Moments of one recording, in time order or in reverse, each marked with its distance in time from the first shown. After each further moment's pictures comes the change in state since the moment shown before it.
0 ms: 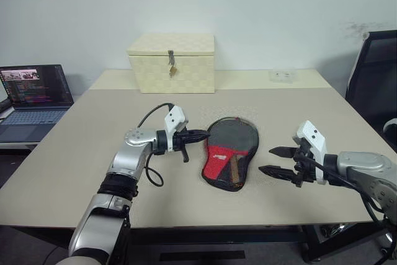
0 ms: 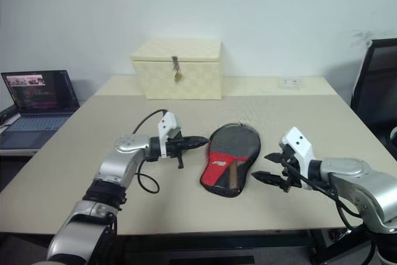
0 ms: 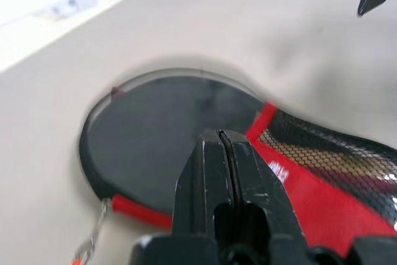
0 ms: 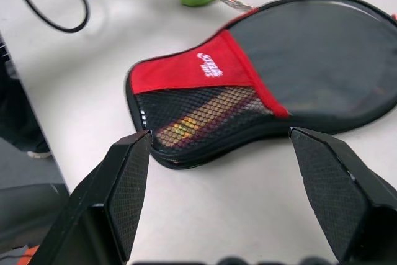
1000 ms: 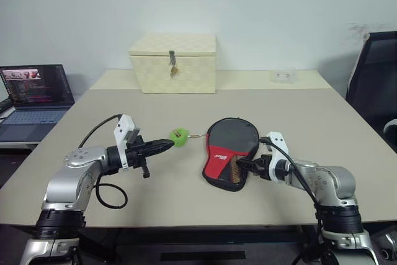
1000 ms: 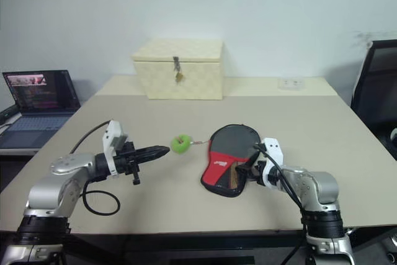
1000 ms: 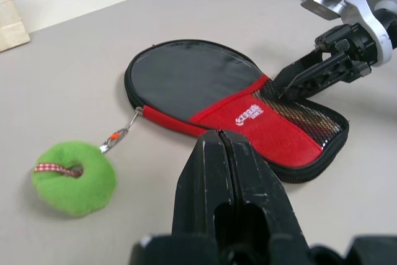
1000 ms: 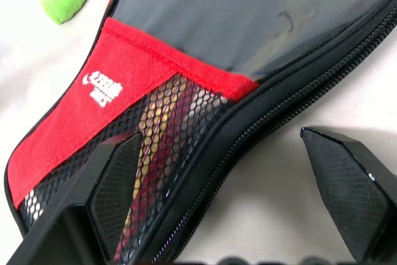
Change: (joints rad) left arm 0.352 0.256 0.219 -0.455 -0.264 0.306 0.019; right arm -0.159 0.560 -0.032 0.389 -0.114 0.194 -0.483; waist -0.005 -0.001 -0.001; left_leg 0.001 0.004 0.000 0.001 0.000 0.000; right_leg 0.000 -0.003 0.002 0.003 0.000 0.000
